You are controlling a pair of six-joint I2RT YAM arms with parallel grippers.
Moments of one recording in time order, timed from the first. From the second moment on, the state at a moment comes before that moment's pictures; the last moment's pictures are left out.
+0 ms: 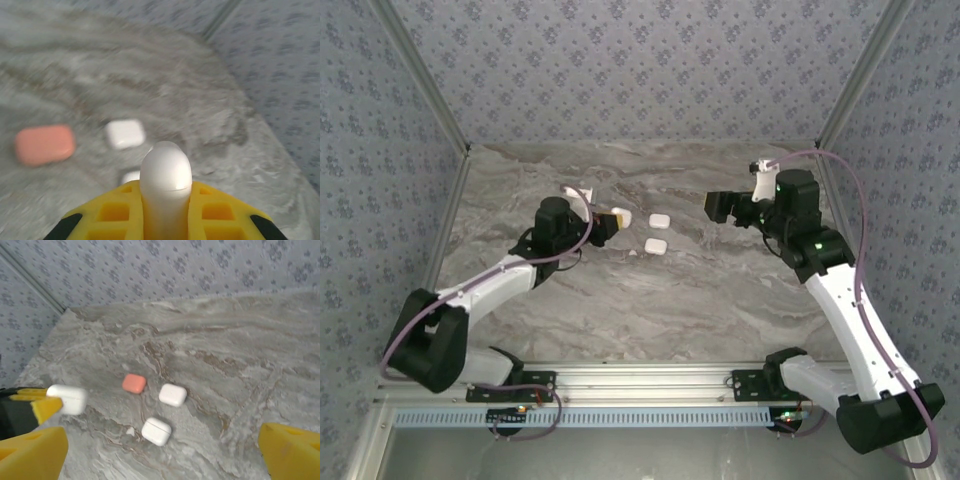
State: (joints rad) left arm -0.49 1.38 0.74 0.23 0.35 -0.49; right arm 0.27 1.02 1.12 -0.56 -0.21 0.27
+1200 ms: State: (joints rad) left arm -0.46 1.76 0.80 0.24 0.34 -0.60; right arm 0.24 1.03 1.12 -0.59 -0.21 0.28
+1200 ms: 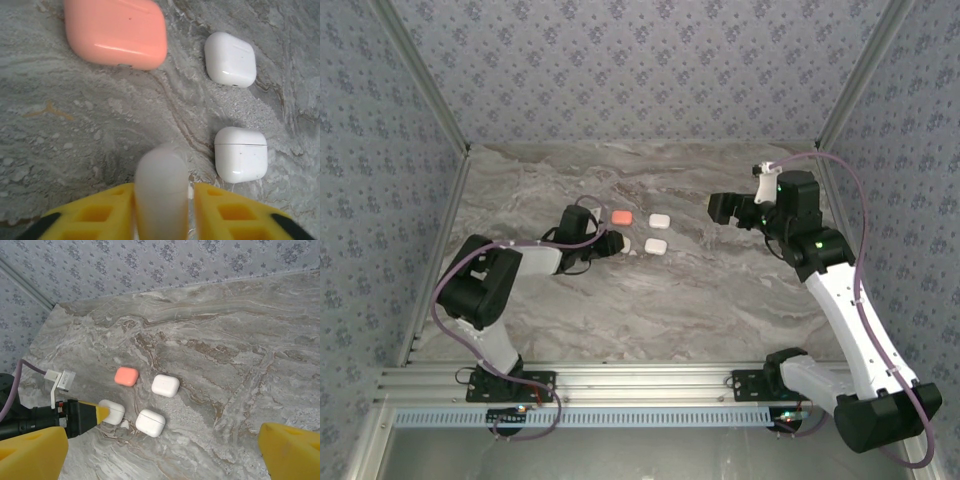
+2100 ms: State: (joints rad) left arm -0.45 1.25 0.69 0.19 0.14 -0.43; right arm 0.08 0.99 0.98 -0.57 -0.16 0.24
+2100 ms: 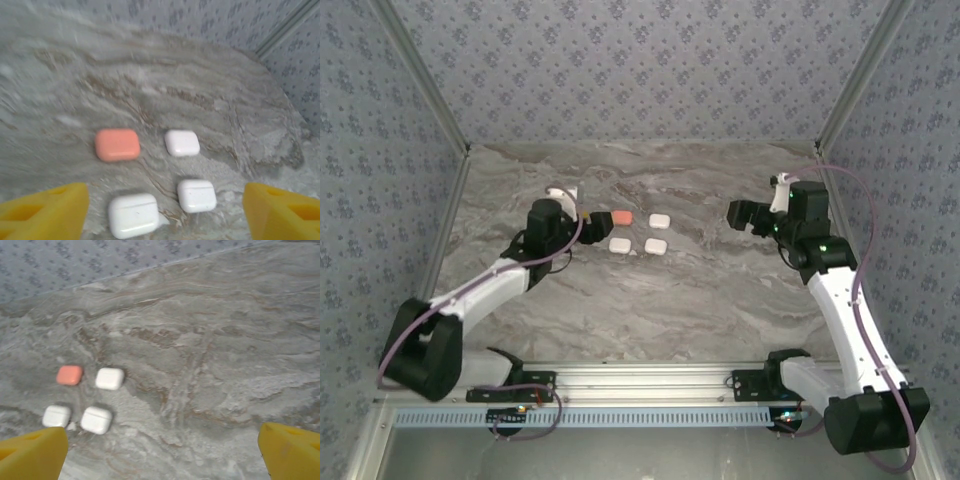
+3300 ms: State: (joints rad) left arm -0.18 1.06 0.37 0.24 -0.46 -0.13; right arm -0.11 1.23 0.25 0.54 0.07 0.08
